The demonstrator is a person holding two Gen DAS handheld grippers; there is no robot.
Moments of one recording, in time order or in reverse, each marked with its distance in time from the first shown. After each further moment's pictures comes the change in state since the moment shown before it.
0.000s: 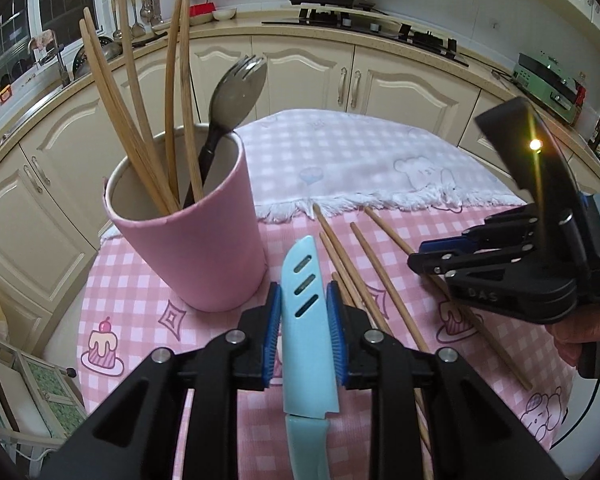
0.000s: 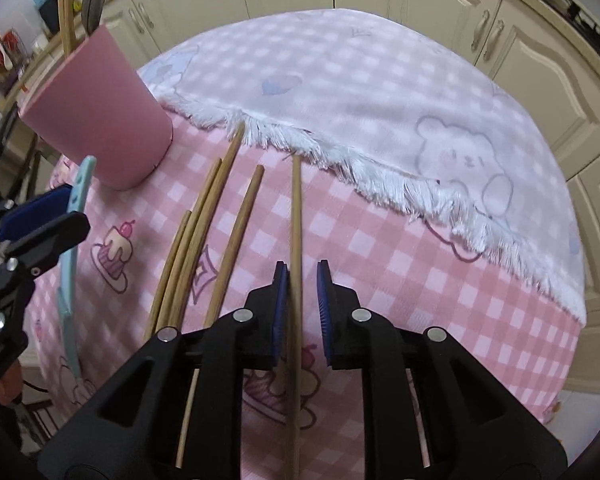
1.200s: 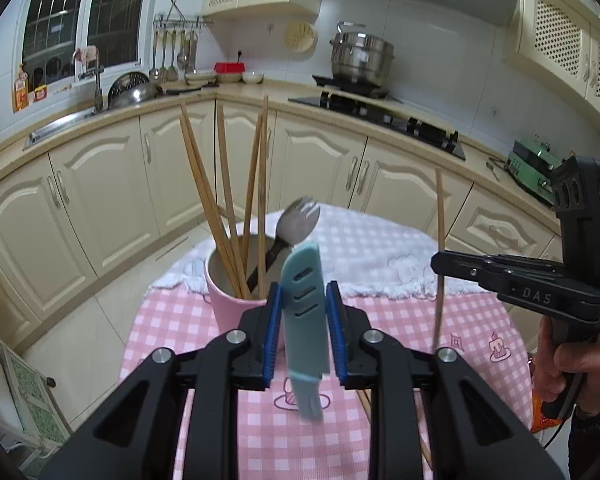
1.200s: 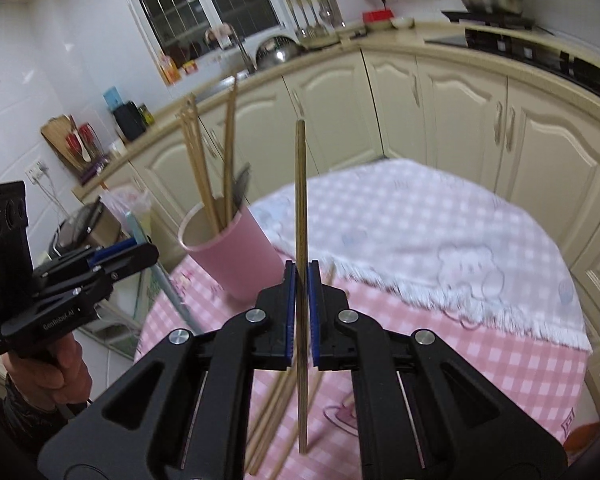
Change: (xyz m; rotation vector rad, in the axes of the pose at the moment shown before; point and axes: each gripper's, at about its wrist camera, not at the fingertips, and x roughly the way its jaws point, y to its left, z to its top) left arm -0.095 0.033 0.010 -0.125 -0.275 -0.024; right arm -0.119 -0.006 -0.005 0.068 -0.477 0.282
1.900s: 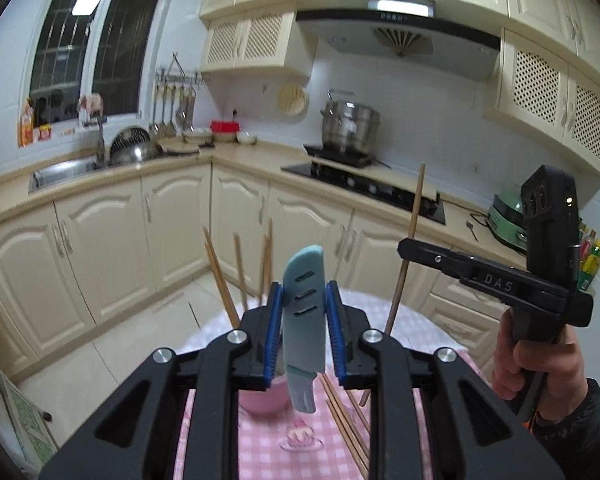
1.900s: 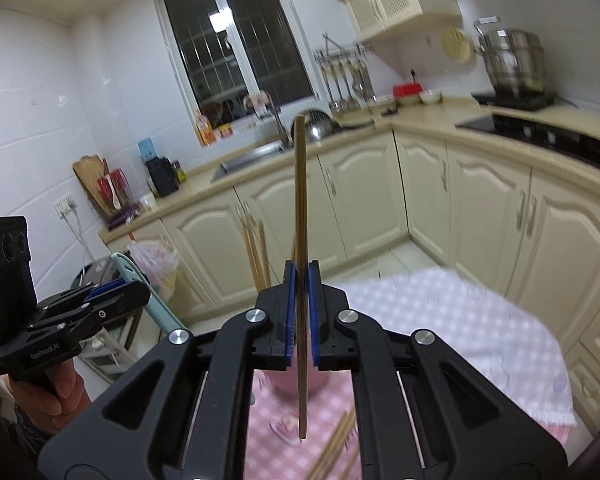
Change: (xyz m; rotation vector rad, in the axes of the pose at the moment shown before) left arm -0.079 0.013 0.060 0.004 -0.208 -0.031; right arm -0.047 0.050 0.075 -0.079 -0.254 0.082
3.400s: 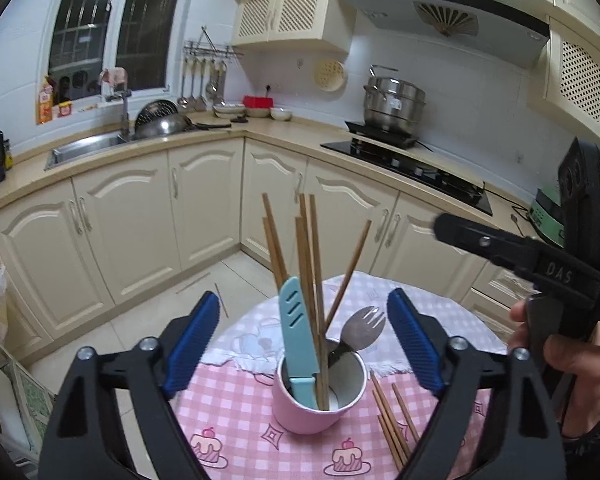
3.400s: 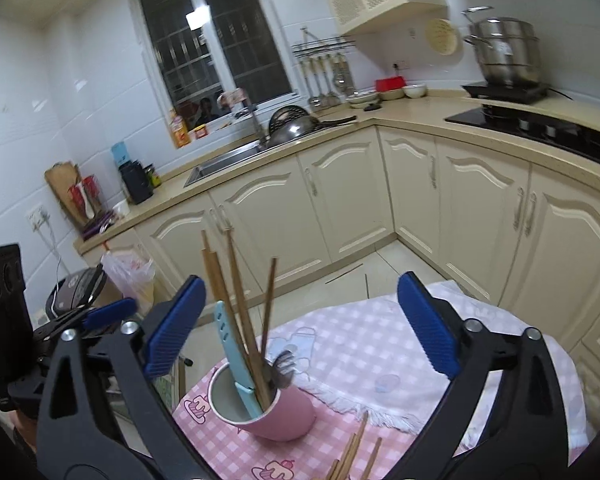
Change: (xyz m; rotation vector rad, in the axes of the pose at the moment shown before) left arm 0.068 0.045 -0.009 -0.044 0.088 0.116; right arm 0.068 -0.025 0.006 0.057 0.027 -0.087
